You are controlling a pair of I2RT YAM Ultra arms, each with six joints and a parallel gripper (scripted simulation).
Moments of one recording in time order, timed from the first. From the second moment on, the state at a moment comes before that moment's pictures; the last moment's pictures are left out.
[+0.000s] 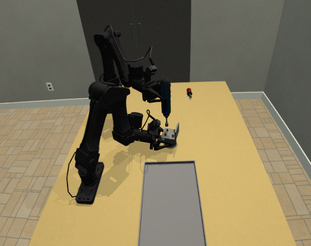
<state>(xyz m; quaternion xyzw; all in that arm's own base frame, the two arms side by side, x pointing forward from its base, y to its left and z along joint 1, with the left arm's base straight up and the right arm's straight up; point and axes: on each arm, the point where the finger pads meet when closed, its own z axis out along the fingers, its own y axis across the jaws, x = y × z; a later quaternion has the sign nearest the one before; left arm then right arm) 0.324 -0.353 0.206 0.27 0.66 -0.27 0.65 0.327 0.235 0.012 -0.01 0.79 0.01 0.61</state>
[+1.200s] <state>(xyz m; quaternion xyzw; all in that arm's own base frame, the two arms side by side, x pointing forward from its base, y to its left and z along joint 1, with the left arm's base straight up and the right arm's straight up) 0.323 -0.352 0.186 0.27 0.66 -0.27 0.65 0.327 0.235 0.012 -0.01 0.79 0.01 0.61</state>
